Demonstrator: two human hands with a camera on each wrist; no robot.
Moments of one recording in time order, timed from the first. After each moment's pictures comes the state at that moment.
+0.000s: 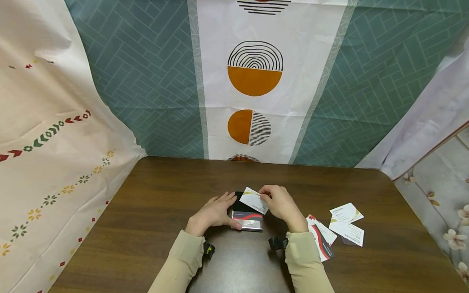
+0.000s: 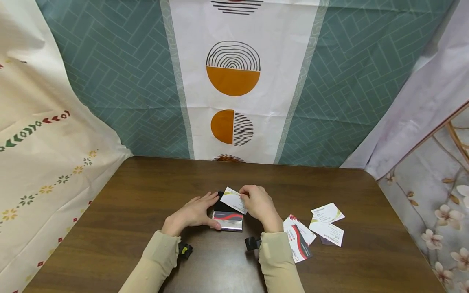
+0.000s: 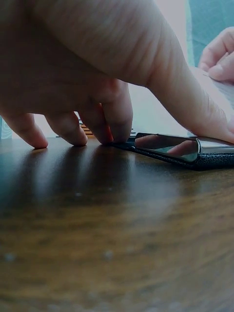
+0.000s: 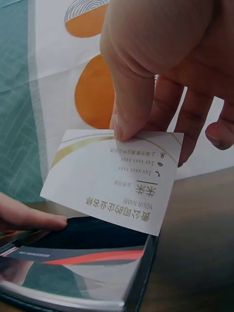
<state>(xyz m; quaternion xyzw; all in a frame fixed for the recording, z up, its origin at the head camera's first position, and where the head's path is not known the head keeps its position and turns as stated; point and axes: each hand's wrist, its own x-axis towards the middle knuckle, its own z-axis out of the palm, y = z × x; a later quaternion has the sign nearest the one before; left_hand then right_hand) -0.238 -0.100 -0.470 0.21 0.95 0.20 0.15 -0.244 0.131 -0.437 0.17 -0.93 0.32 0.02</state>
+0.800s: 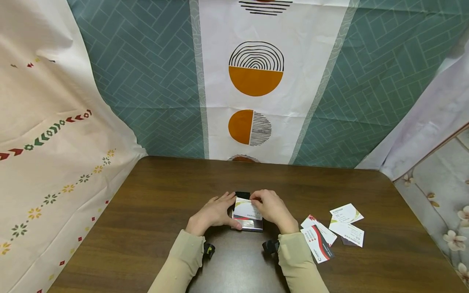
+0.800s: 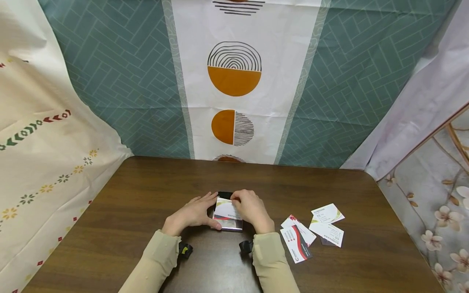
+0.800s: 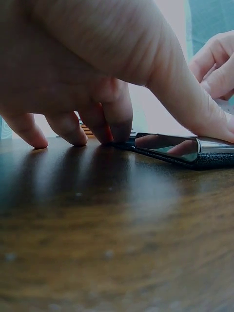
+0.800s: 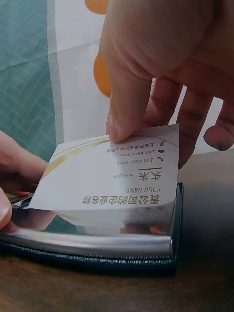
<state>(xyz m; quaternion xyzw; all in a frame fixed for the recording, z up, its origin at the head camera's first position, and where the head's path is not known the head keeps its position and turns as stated) -0.238 -0.100 -0.470 0.21 0.95 0.20 0.15 -0.244 0.110 -0.456 0.20 -0.93 0.29 0.01</state>
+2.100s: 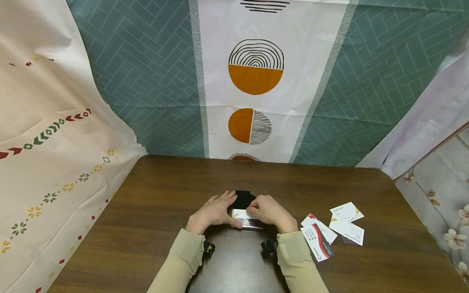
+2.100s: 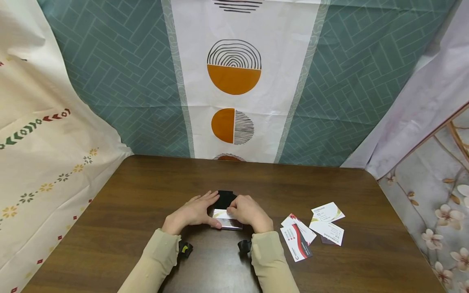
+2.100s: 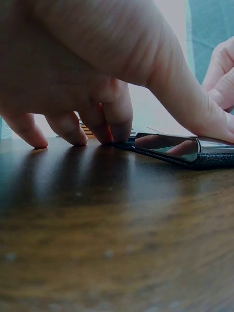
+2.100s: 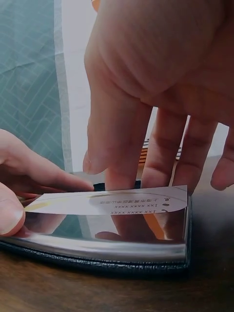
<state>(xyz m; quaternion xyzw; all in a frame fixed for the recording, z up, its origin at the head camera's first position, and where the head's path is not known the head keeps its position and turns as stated) -0.238 -0.100 -0.470 0.21 0.94 0.20 0.16 -0.237 0.107 -0.450 0.23 -0.93 0.26 -0.12</state>
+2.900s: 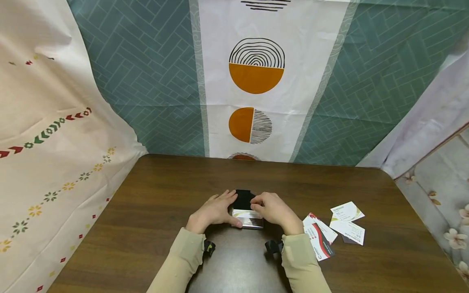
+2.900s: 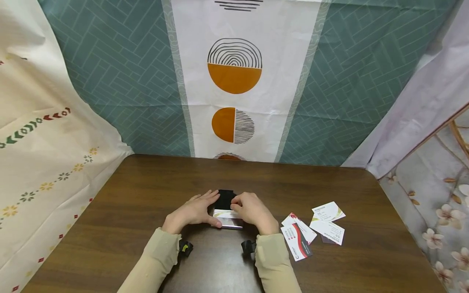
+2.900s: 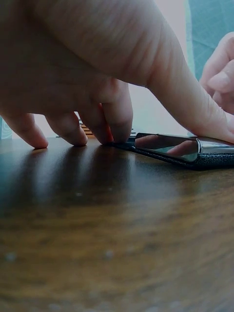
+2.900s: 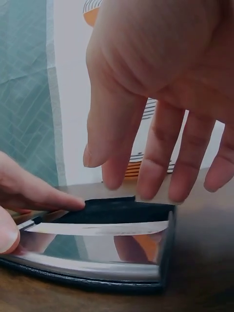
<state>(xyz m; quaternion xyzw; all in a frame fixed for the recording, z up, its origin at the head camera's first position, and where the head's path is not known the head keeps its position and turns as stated) -0.239 -0.100 -0.471 0.21 0.95 0.20 0.16 -0.232 0.117 -0.444 0.21 -0.93 0.28 -0.08</state>
